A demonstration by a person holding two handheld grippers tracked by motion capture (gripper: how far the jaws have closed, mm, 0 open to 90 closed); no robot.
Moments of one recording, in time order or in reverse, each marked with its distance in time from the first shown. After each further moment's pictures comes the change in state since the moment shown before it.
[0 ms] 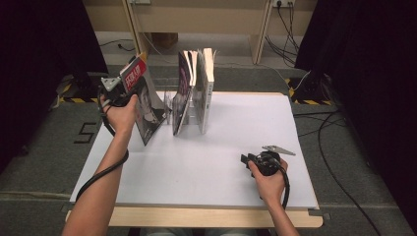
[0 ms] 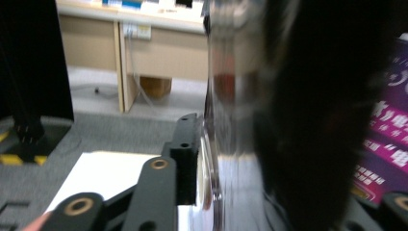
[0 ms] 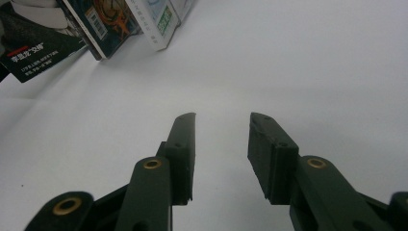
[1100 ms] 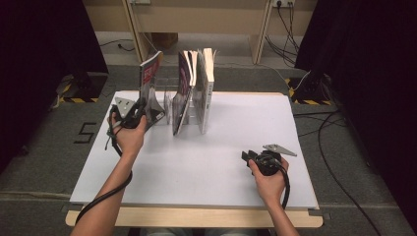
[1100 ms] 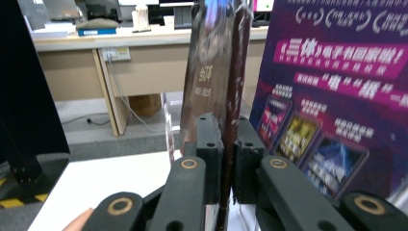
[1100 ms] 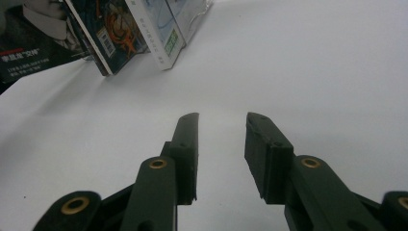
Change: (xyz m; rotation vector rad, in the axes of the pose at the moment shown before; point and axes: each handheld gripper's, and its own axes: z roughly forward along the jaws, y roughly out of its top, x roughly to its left) left arm -0.020 -0.053 -0.035 -0.090 -0.072 0.197; right arm 0.008 0.005 -0.008 -0.069 -0.015 -0.039
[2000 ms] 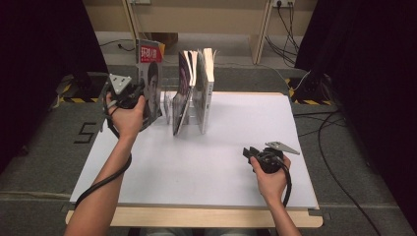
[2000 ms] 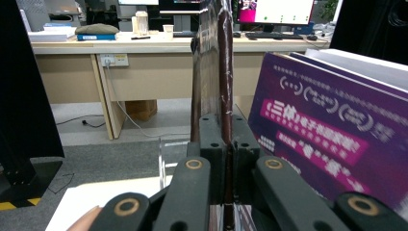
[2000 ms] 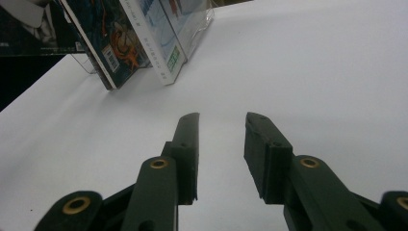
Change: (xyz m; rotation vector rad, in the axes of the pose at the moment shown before) left arm -0.010 0.077 0.006 -0.004 -0.006 -0.040; right arm 0.001 0.009 -0.005 -0.037 0.001 0.003
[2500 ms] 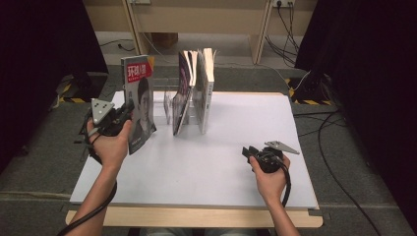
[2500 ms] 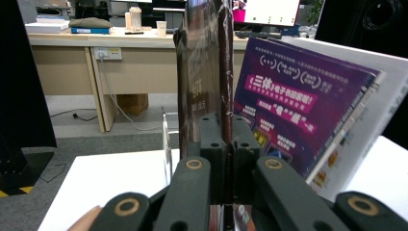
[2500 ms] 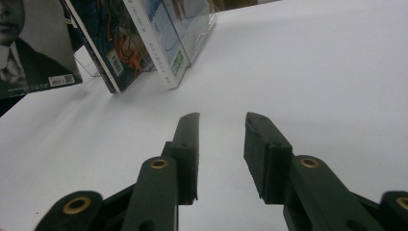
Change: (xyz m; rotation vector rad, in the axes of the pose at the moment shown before) left arm 0.011 -0.025 -0.076 -0.001 -0.050 -0.037; right arm 0.006 0.003 -0.002 -0.006 -0.002 -0.002
